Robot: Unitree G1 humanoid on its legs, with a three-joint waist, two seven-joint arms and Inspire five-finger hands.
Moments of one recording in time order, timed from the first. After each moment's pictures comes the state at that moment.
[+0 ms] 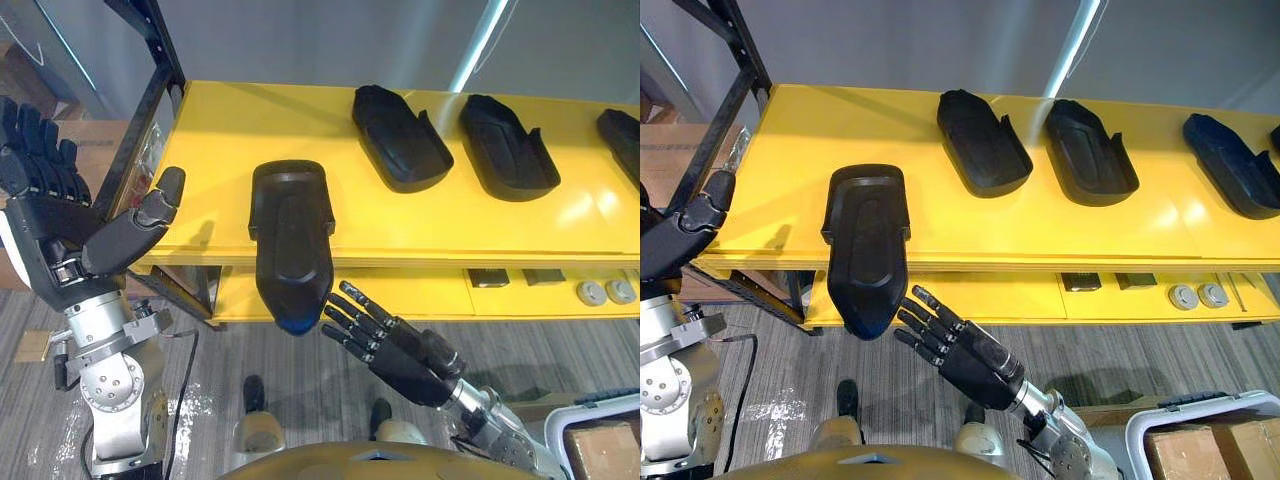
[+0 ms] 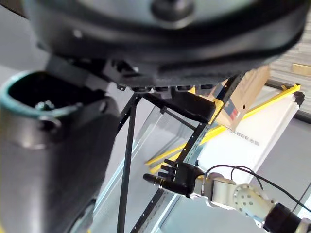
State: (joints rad) left arm 0.23 0.20 0.24 -0.43 -0.26 -0.47 0.27; right arm 0.29 -0.31 0.11 0.16 0.87 0.19 1.17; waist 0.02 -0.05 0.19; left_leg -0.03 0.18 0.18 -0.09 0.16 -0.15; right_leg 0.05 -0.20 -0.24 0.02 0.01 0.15
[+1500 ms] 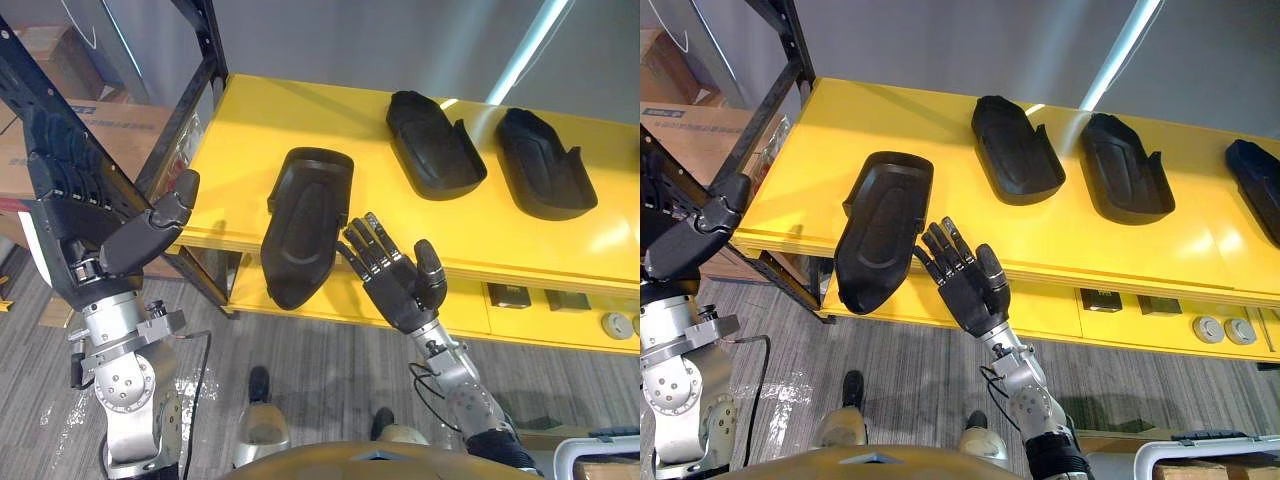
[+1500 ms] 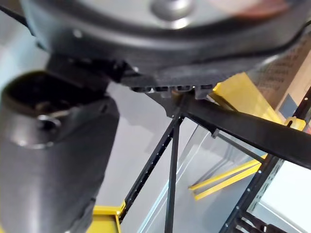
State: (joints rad) left arm 0.24 0.11 0.22 -0.48 -0.26 -0.38 0.22; right arm 0.06 -0.11 0.10 0.27 1.07 0.02 0.77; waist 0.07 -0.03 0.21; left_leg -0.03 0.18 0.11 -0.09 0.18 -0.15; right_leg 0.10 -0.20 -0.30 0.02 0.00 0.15
